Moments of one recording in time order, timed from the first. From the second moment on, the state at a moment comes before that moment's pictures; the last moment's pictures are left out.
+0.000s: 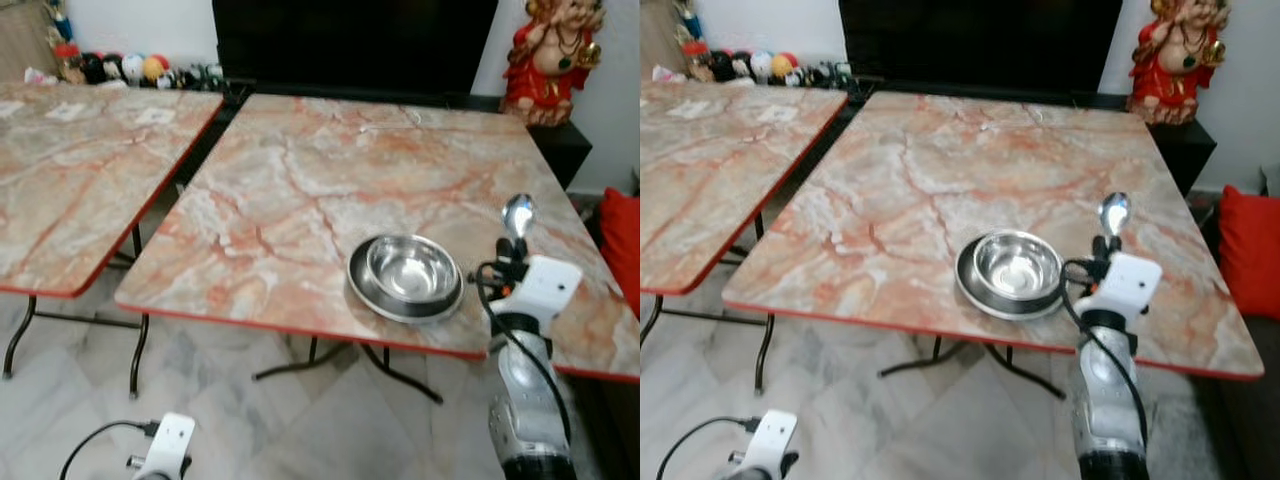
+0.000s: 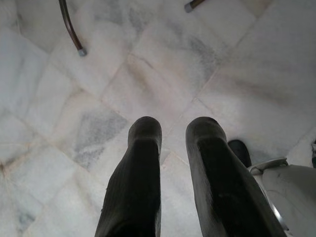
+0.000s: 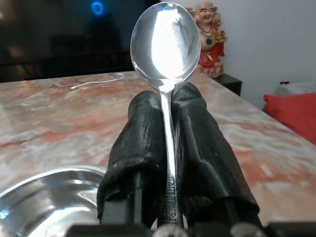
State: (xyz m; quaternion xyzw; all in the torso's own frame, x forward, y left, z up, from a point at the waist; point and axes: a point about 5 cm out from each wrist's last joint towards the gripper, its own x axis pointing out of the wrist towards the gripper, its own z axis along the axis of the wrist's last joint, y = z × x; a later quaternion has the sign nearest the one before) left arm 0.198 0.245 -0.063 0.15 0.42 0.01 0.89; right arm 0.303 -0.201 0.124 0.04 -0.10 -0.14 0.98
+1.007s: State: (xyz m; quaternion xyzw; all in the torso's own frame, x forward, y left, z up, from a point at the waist) left arm 0.200 0.245 -0.062 0.15 0.42 0.01 0.90; right arm 0.297 -0.253 0.139 0.03 0.02 -0.21 0.98
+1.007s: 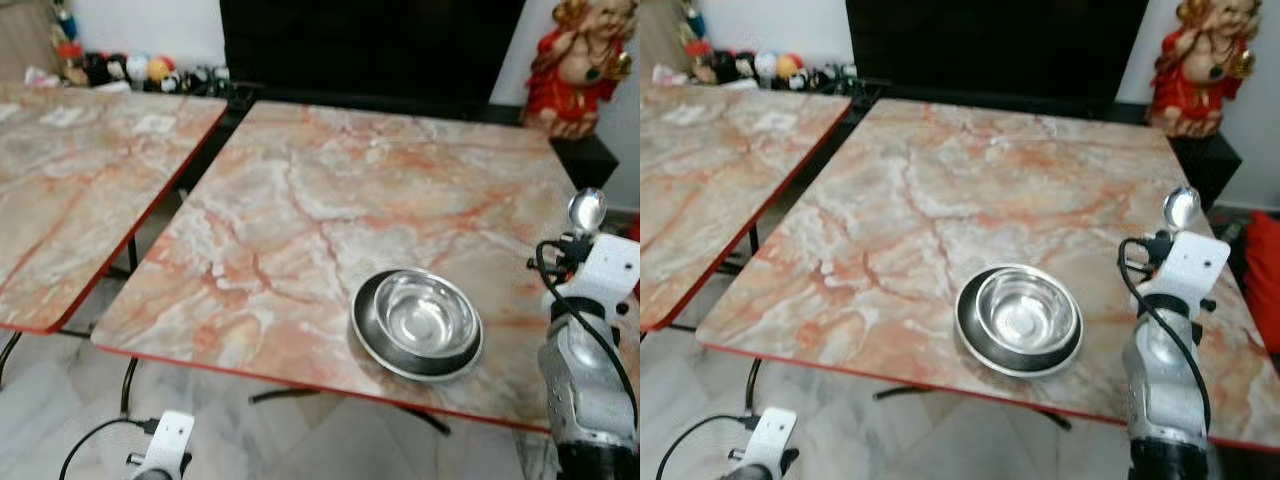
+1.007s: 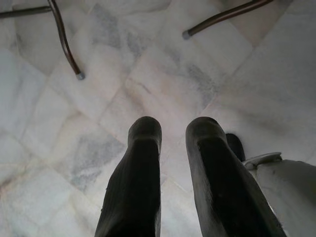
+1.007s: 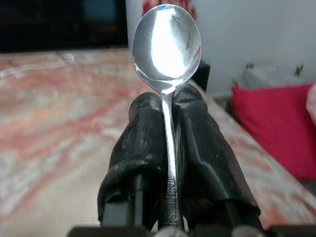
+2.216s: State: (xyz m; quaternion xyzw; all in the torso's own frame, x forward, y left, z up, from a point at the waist) left arm 0.200 0.245 -0.062 0.15 0.42 0.01 0.90; right arm 0.281 -0.232 0.067 0.08 0.24 -0.10 0.96
